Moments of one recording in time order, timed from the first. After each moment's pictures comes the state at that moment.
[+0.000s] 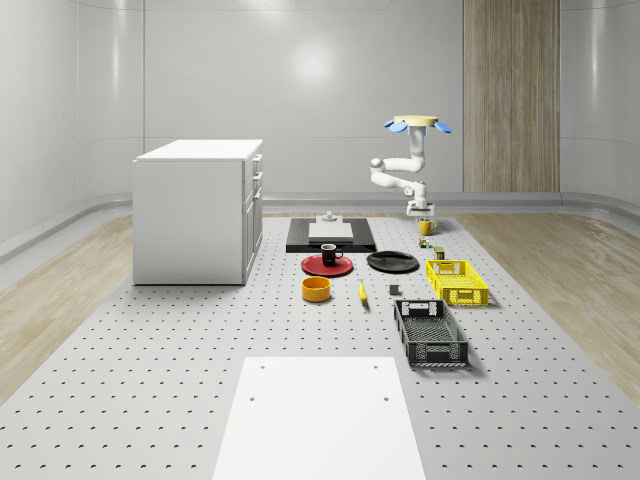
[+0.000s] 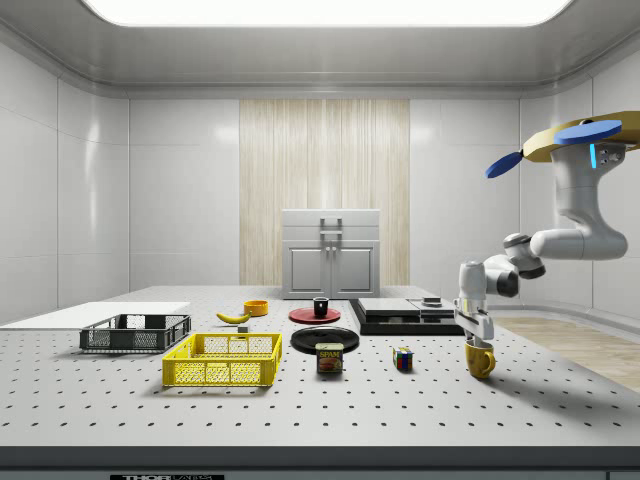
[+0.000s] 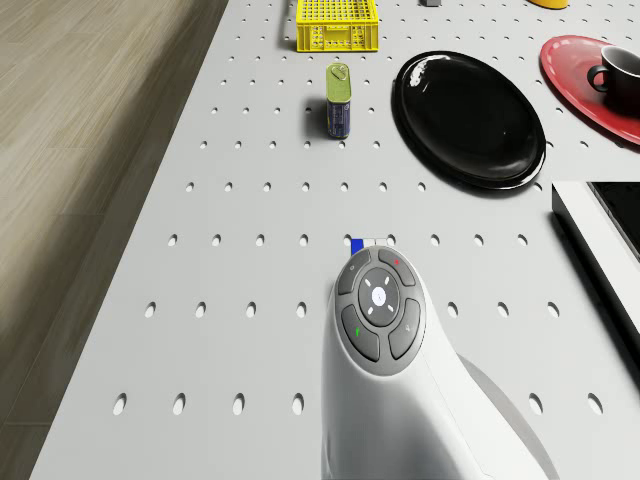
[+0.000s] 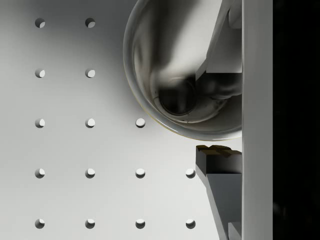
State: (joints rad) arm -1.18 -1.50 1.12 -2.69 -2.01 1.70 1.56
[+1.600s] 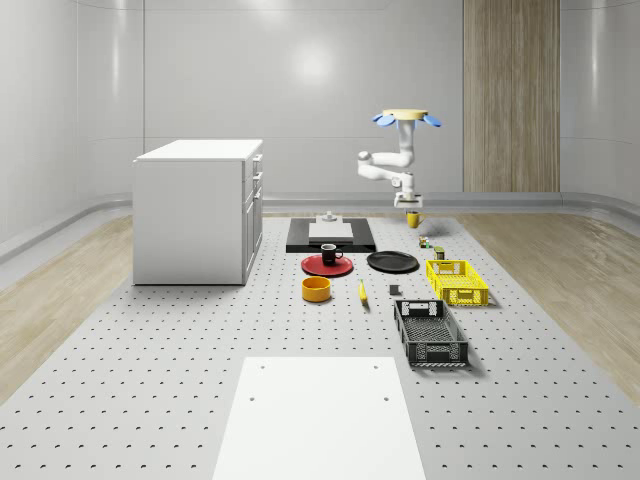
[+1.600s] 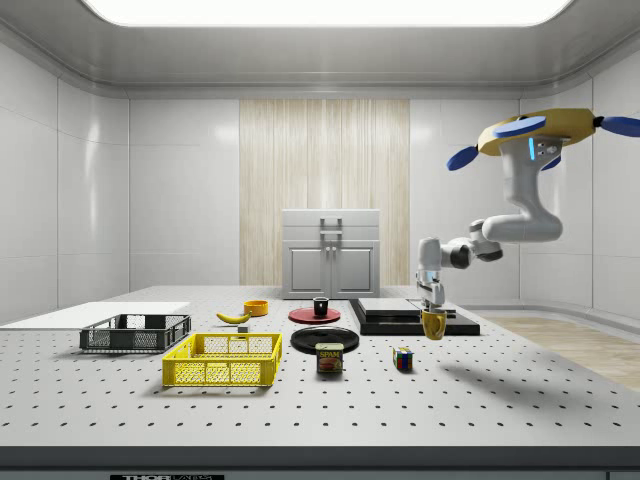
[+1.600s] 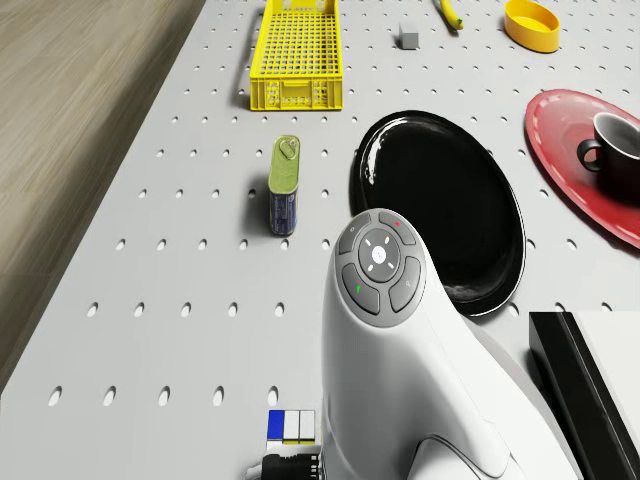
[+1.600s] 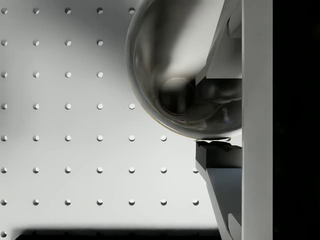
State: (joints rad) arm -1.16 -1.51 1.21 -2.73 -1.93 1.66 1.56
